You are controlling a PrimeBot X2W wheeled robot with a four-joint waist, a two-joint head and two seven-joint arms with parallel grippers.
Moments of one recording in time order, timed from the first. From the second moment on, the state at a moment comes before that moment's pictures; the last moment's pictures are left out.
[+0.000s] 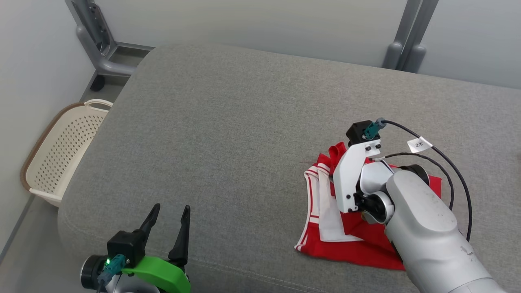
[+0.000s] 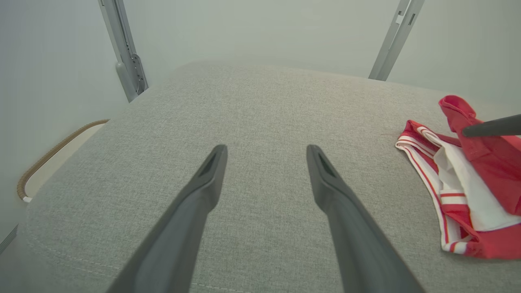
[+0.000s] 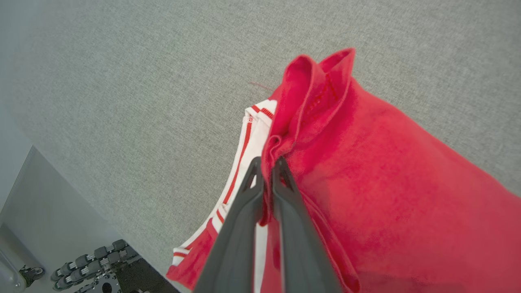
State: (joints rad) left arm -0.11 0.27 -0.46 0.30 -0.51 0.06 -0.25; right arm -0.61 -0.05 0.28 0.68 0.35 0.13 0.63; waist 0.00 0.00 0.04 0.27
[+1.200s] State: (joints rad) left arm -0.10 0.28 -0.45 0.29 -0.52 0.08 -0.26; right arm -0.49 -0.11 0.18 0.67 0.17 0.13 0.44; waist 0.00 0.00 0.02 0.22
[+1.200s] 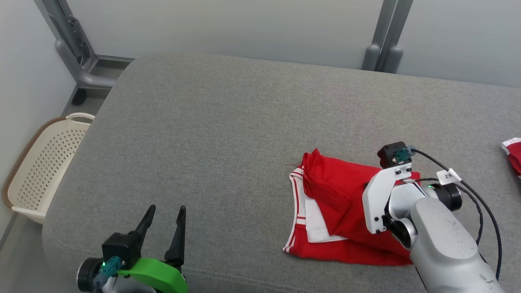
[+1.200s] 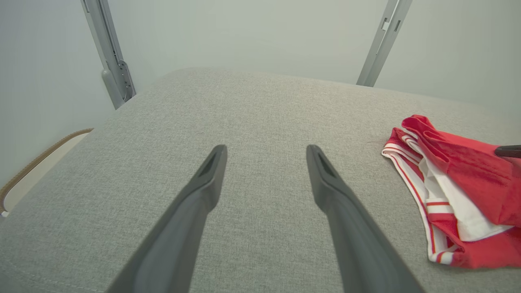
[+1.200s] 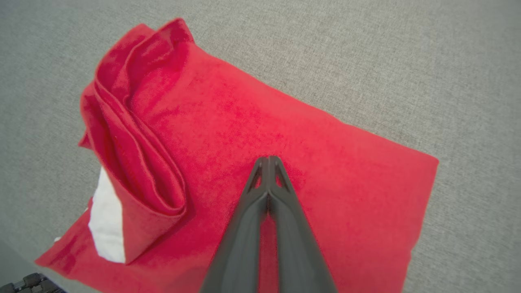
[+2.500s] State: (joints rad) left arm -0.10 0.29 -0.45 0.30 -0.55 0.09 -0.26; right arm -0.54 -0.05 0.62 0.57 0.44 0.13 0.40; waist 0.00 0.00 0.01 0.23
